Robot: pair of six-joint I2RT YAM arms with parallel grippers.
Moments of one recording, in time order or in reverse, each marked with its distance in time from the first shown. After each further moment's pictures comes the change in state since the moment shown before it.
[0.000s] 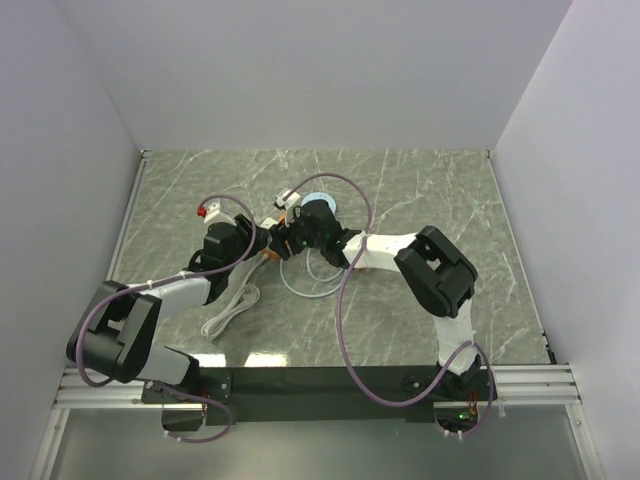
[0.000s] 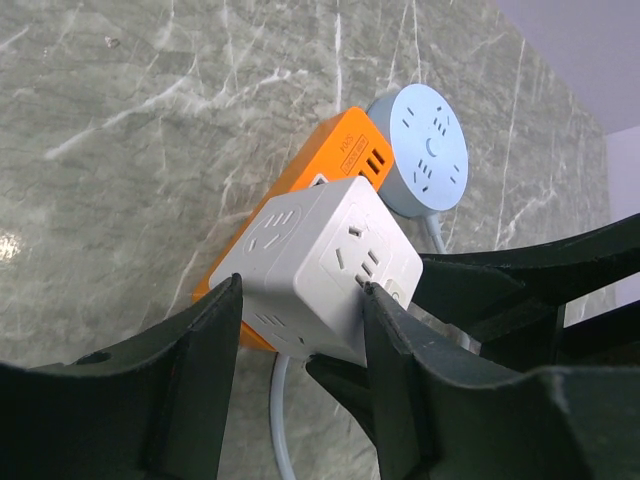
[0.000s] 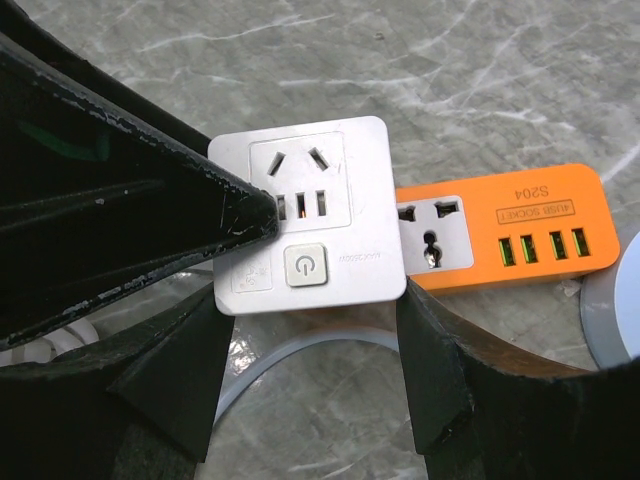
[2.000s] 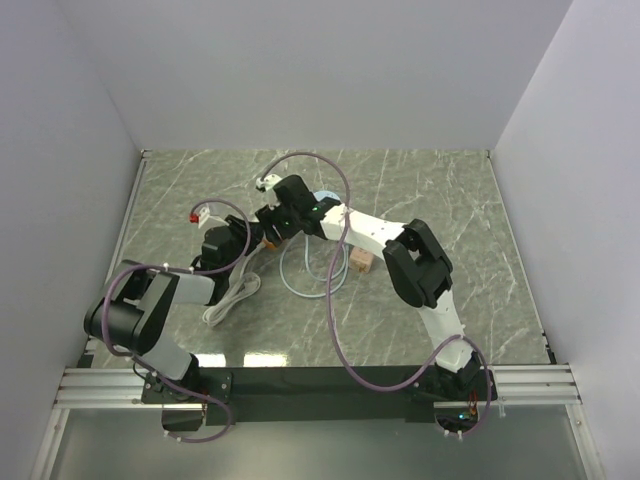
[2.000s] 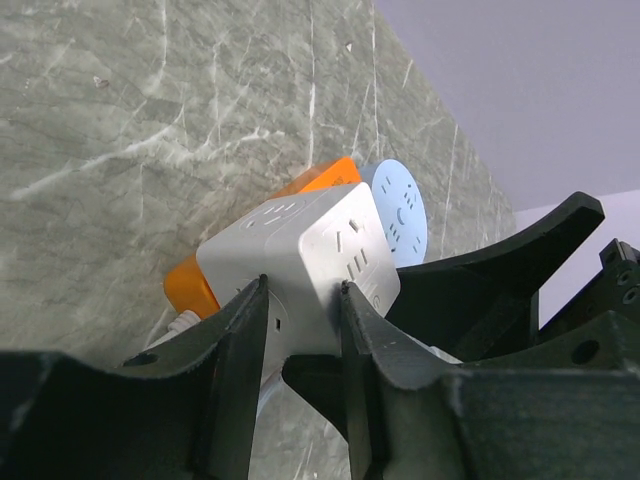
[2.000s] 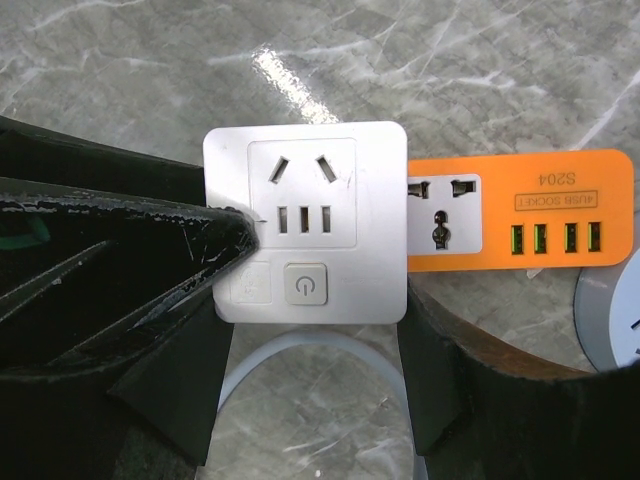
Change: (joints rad) left arm 0.036 0.171 -0.064 0.357 0.007 -0.169; right arm 0.011 0.180 0.518 -0.643 0.119 0.012
